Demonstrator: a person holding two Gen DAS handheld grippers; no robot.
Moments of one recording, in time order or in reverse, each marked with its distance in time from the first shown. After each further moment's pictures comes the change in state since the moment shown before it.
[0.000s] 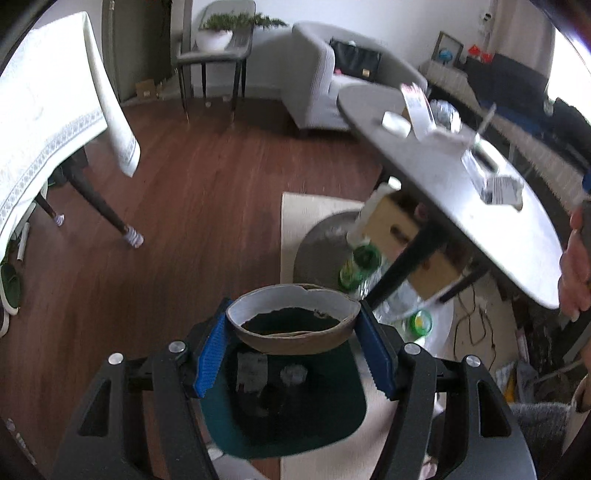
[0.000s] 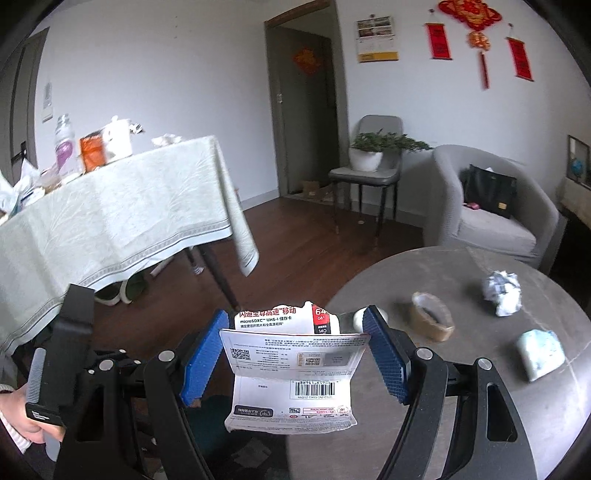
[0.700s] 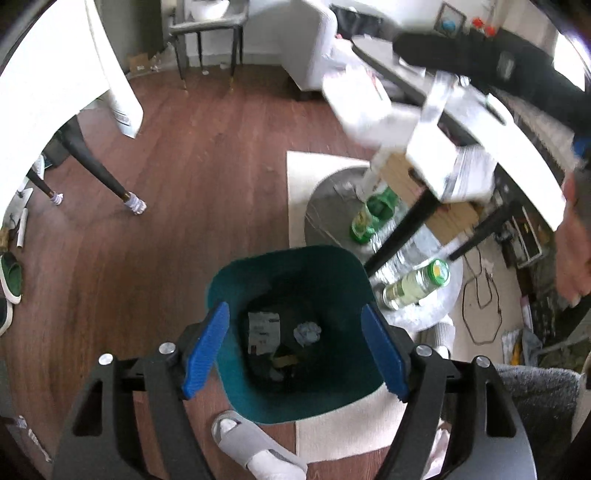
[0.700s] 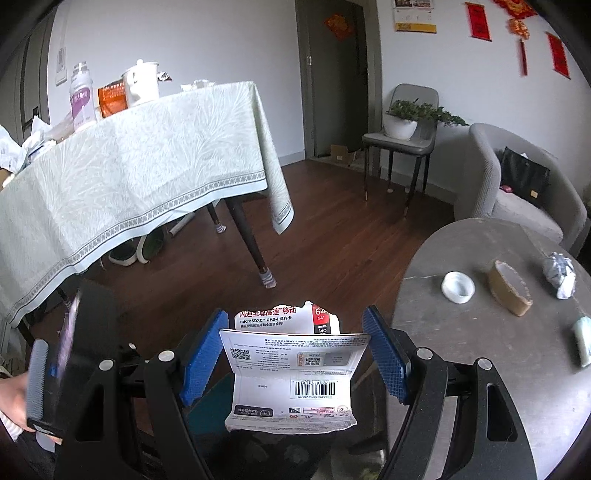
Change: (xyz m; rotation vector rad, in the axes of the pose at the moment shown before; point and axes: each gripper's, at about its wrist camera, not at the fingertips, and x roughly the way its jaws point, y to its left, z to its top) left arm 0.003 0.028 -0.032 0.008 0.104 0.000; right arm 0.049 0.060 -0.019 -0.059 0.153 0.067
